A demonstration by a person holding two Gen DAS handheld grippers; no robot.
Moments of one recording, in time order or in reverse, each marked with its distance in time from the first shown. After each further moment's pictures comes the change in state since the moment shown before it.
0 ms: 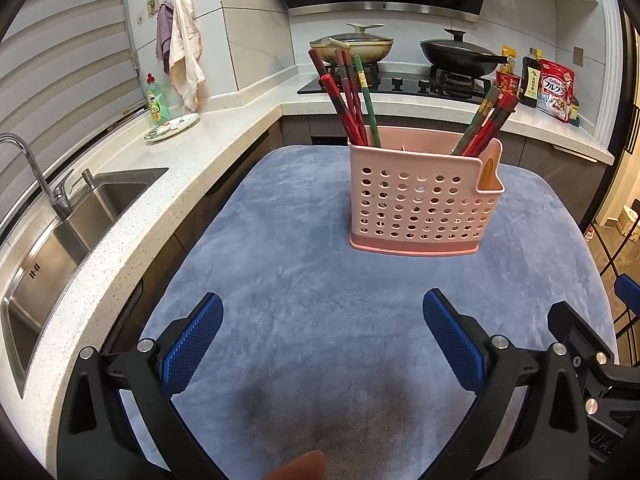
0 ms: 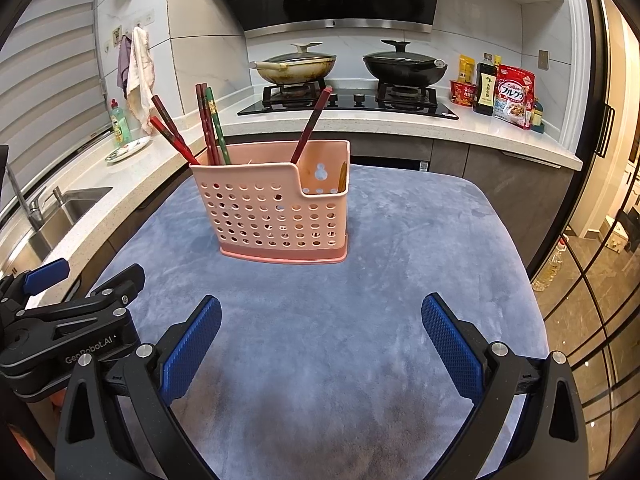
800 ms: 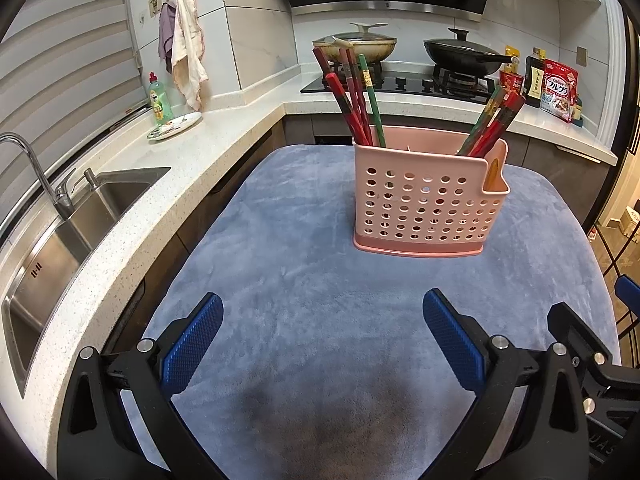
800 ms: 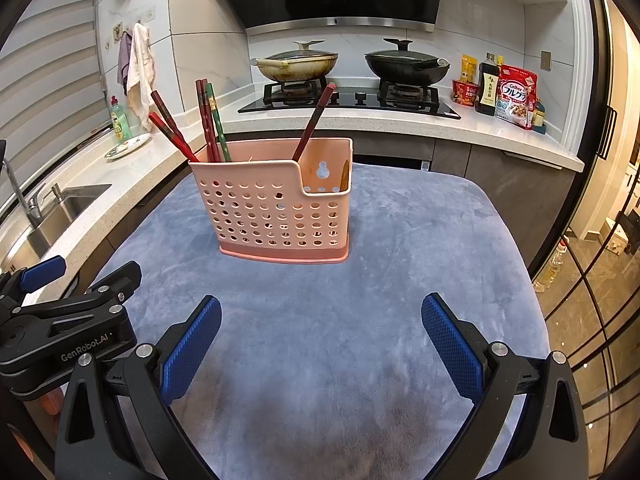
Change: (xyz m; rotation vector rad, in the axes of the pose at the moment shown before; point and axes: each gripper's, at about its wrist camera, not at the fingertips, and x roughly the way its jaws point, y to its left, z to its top) left arm 0.002 0.001 0.001 -0.001 0.001 0.008; right arm 0.005 0.005 0.001 -0.004 0.006 0.000
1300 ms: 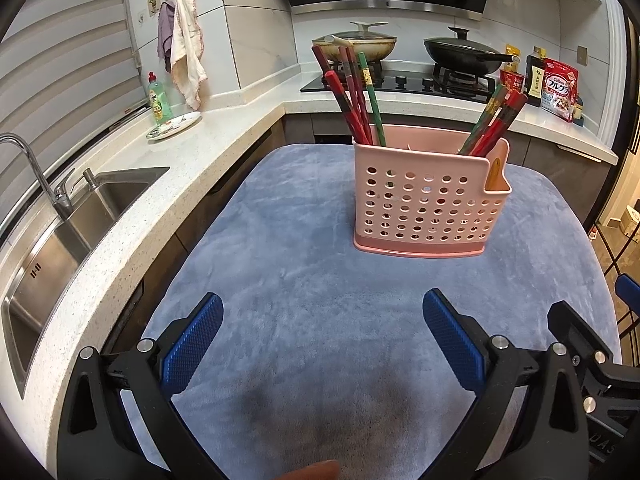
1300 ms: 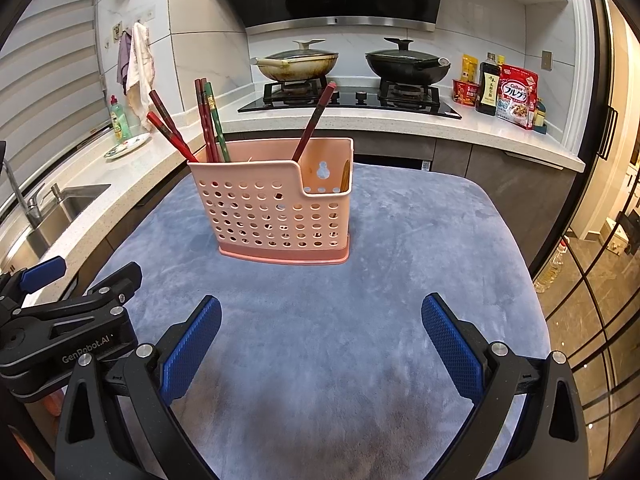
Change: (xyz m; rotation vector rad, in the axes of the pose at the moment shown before) left arm 0.004 -0.001 0.001 0.001 0.004 0.002; right arm 0.001 -0.001 0.001 0.000 0.001 -0.001
